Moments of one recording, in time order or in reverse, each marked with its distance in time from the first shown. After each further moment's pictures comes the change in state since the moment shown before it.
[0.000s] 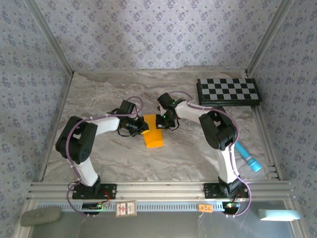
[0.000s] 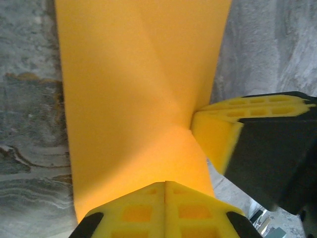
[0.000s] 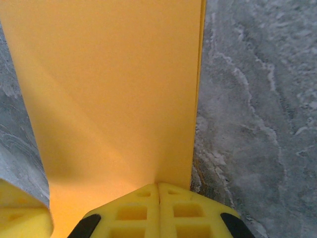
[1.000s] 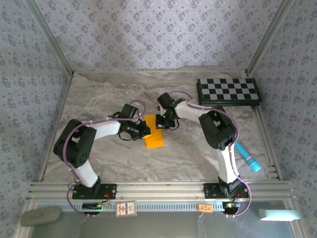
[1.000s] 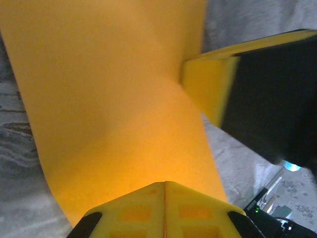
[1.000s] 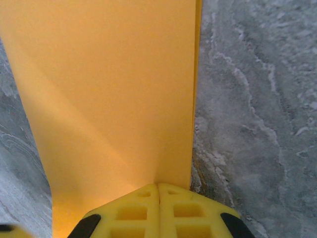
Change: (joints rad) left arm -0.053 -0.046 -0.056 0.008 0.022 0.008; right arm 0.000 0.005 0.006 -0.008 0.000 -0.001
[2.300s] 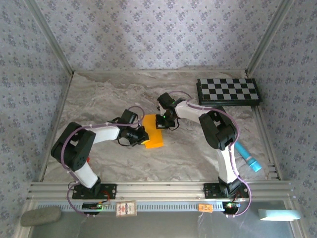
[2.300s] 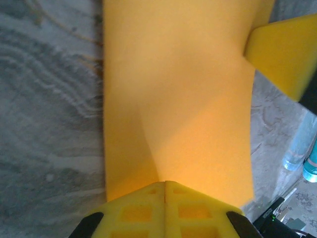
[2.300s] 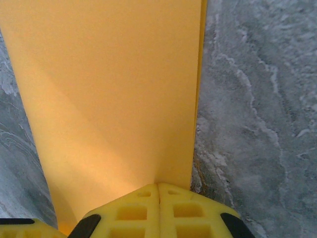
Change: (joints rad) left arm -0.030 -0.055 -0.113 0.031 -0.069 -0.063; right arm 0.000 0.000 0.000 0.000 0.000 -0.015
